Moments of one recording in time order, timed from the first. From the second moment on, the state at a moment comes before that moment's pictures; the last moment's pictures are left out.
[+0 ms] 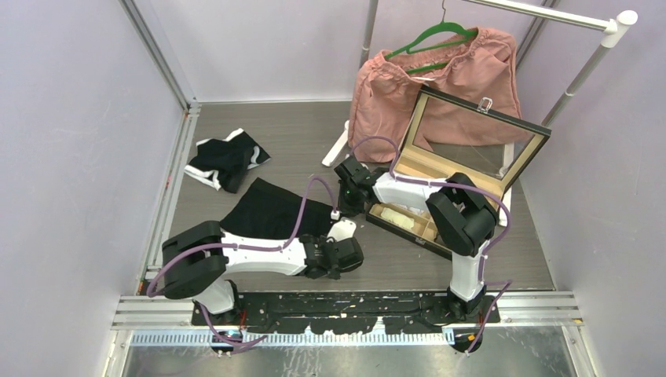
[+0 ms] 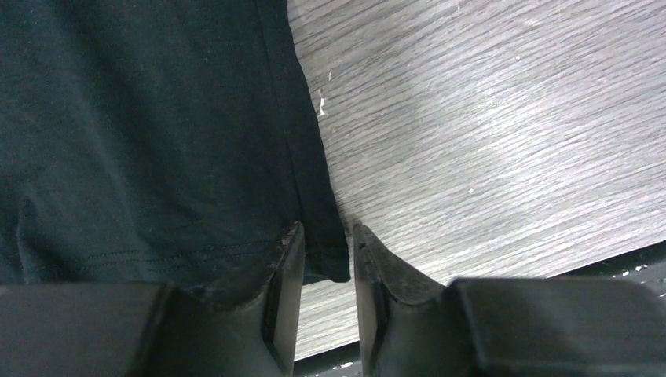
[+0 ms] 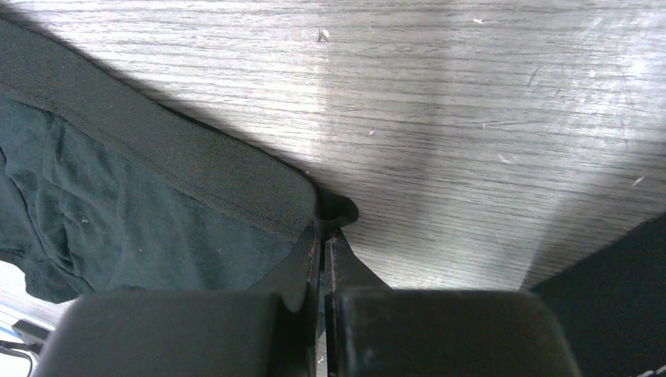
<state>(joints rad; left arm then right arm) -1.29 1.55 0.83 -0.46 -0.40 -0.79 0.74 1.90 1.21 -0.40 -0.03 0.80</state>
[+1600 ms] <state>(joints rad) -1.21 1.49 1.20 -0.62 -0.10 -0.65 0.64 1.43 1.31 -0.94 0.01 0.62</state>
